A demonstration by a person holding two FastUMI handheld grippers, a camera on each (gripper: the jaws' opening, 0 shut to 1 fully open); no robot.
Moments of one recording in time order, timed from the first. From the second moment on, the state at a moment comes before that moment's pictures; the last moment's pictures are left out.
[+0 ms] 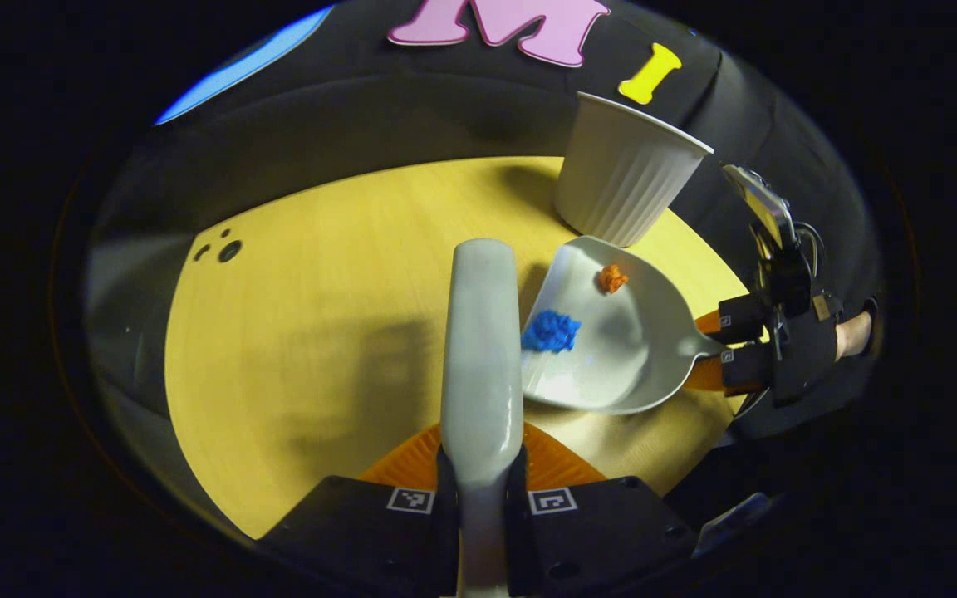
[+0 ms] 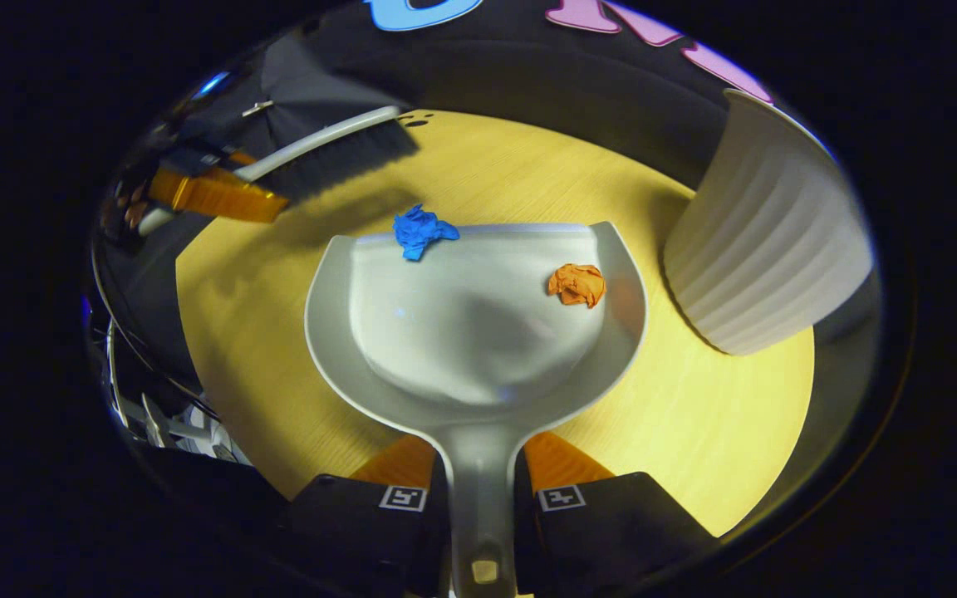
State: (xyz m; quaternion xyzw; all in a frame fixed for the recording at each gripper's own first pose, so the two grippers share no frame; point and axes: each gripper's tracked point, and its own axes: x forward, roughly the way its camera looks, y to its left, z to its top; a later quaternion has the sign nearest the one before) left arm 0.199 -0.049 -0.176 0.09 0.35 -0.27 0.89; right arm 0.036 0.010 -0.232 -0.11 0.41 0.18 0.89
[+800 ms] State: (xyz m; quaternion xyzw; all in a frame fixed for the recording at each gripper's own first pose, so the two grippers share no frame) left arm 0.149 -0.014 -0.220 0.03 0.34 -0.27 0.90; right arm -0.014 -0.097 -0.034 -0.06 0.43 0.09 0.89
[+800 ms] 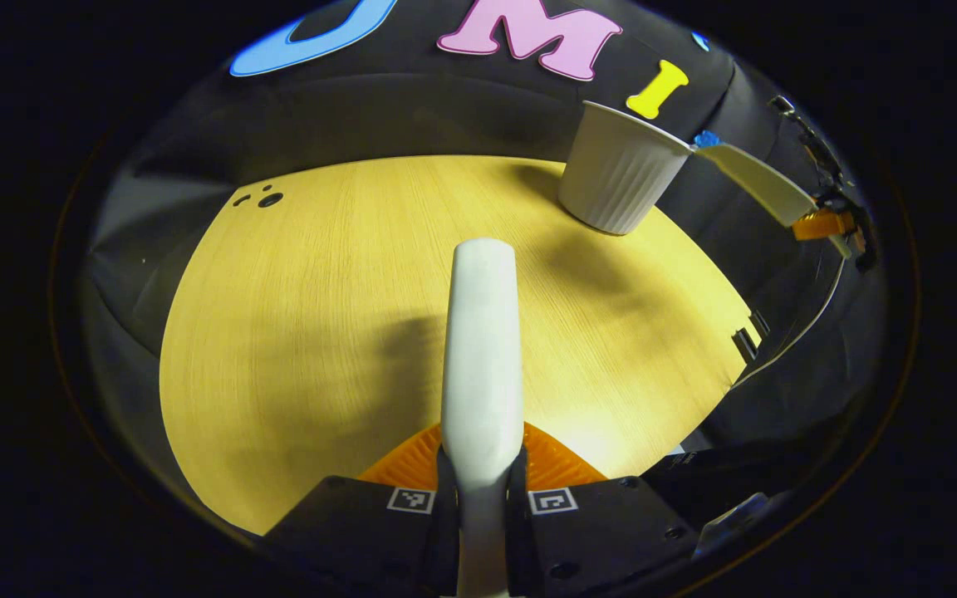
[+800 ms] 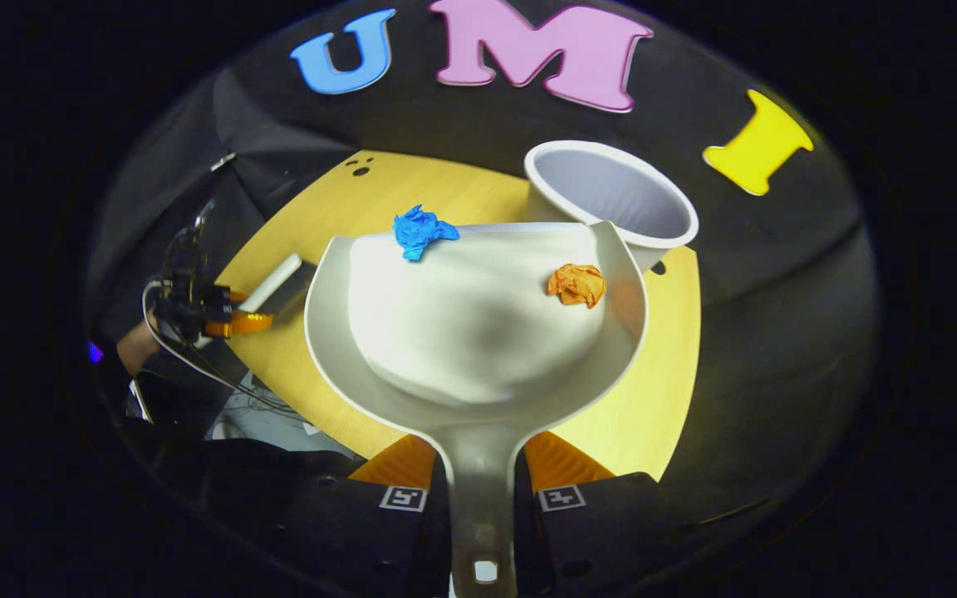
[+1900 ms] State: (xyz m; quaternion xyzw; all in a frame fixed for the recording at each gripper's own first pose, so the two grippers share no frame) left arm 0.188 0.061 -0.214 -0.05 0.36 -0.18 0.91; right arm 0.185 -0.225 -0.012 -0.16 0.36 -0.10 0.91
